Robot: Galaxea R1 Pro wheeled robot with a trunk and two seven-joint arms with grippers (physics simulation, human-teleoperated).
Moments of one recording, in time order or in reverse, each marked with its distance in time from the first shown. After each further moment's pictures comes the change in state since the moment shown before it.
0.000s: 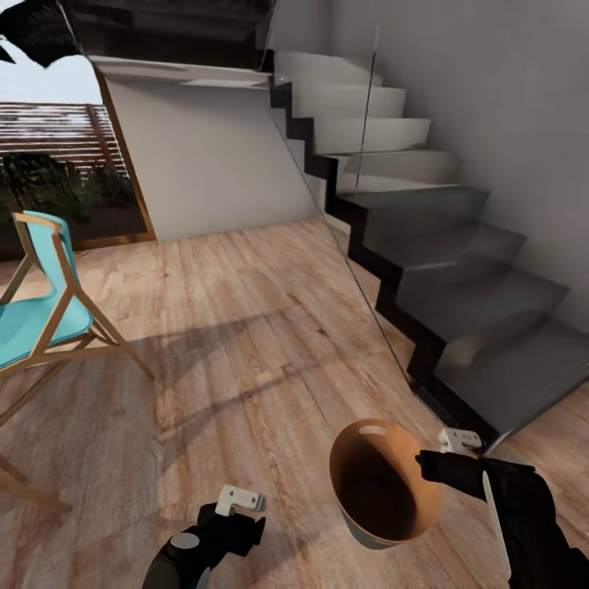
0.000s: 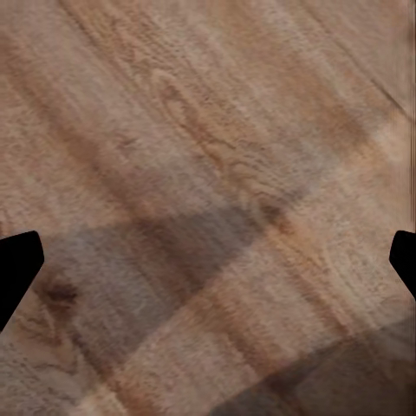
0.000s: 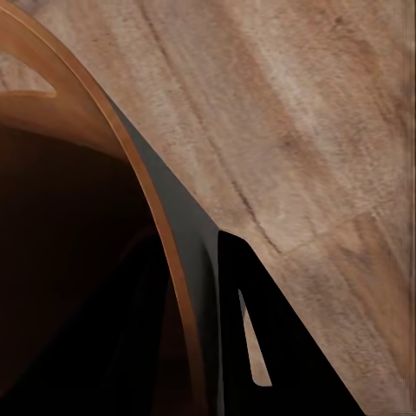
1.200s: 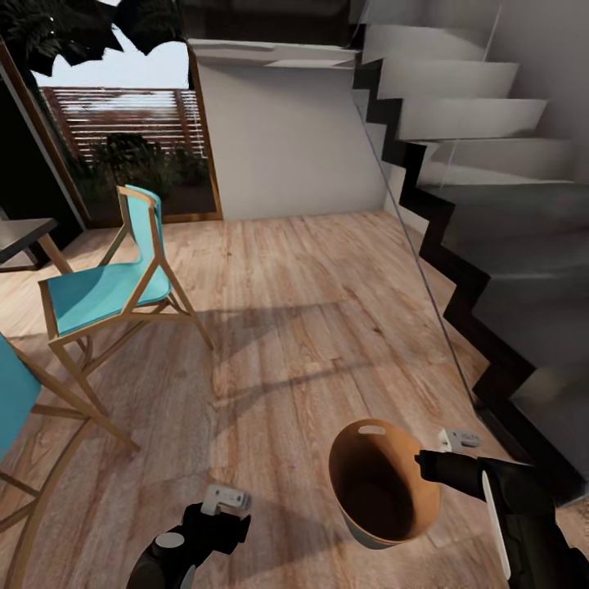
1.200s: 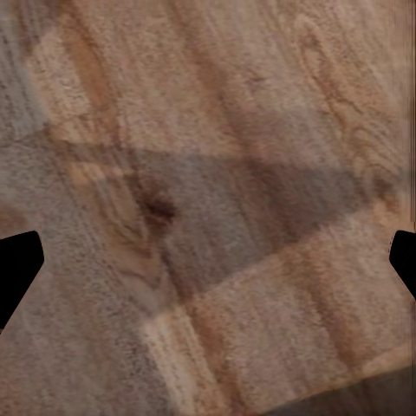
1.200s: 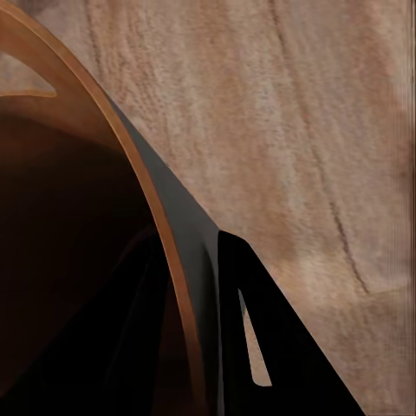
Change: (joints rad) left arm 0.000 0.037 0.044 0.006 0.009 -0.012 -0.003; right arm 0.000 0.001 0.001 0.000 0.000 -0.001 0.001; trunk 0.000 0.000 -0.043
